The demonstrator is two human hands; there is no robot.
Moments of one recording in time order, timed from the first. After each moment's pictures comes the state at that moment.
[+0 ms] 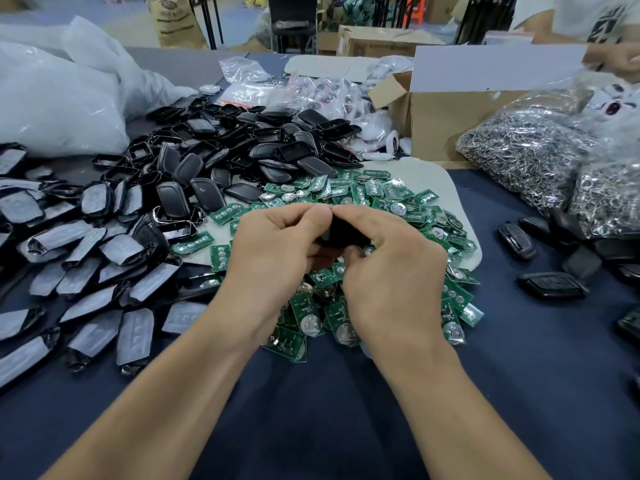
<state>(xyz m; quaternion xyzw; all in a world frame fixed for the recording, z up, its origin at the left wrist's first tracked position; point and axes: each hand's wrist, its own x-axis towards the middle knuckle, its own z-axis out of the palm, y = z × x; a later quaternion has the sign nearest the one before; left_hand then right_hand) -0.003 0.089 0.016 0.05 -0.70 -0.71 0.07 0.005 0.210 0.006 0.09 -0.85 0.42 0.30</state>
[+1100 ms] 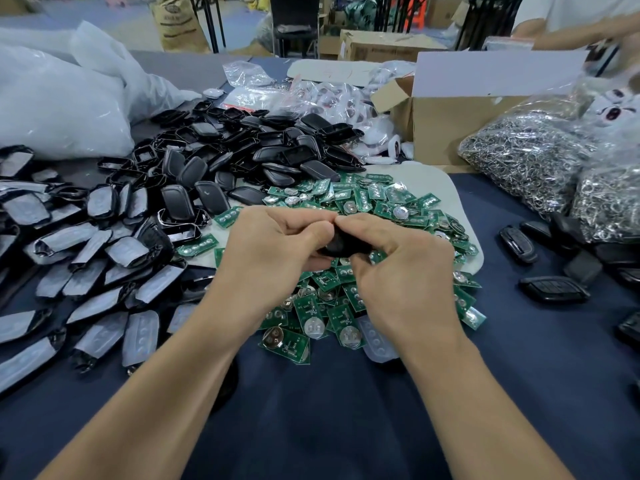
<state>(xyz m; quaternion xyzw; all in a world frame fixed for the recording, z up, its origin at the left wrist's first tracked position) -0.007 0.075 0.015 0.00 -0.73 -0.68 0.06 -0.005 0.228 0.003 0.13 -0.85 0.46 0.21</state>
